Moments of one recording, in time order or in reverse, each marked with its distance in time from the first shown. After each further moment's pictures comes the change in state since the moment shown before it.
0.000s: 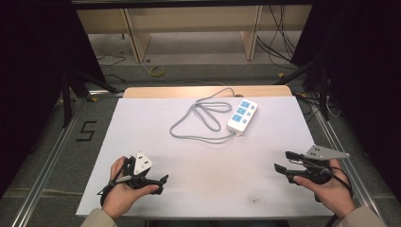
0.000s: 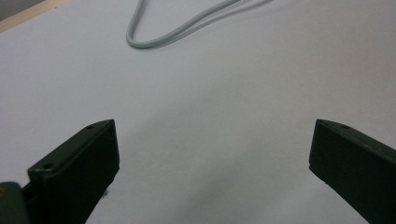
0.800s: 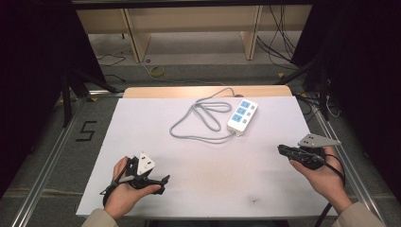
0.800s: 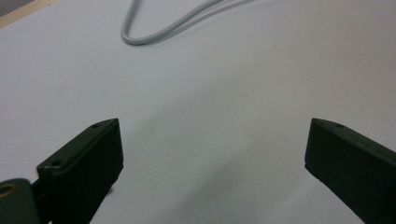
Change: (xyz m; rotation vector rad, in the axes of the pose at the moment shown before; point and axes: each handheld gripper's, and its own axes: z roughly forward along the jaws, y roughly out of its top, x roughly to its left) left arm -0.003 -0.001 0.006 0.015 0.001 0.017; right arm -0.012 0.025 0.017 0.047 -0.117 -0.060
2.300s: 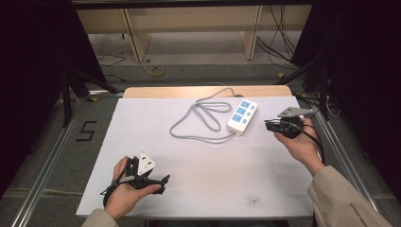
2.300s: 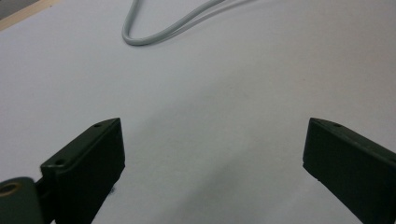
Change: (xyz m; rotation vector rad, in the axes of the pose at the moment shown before) left arm 0.000 0.000 0.001 -0.002 0.006 0.006; right arm -0.030 0.055 0.070 0.066 -0.049 -0.001
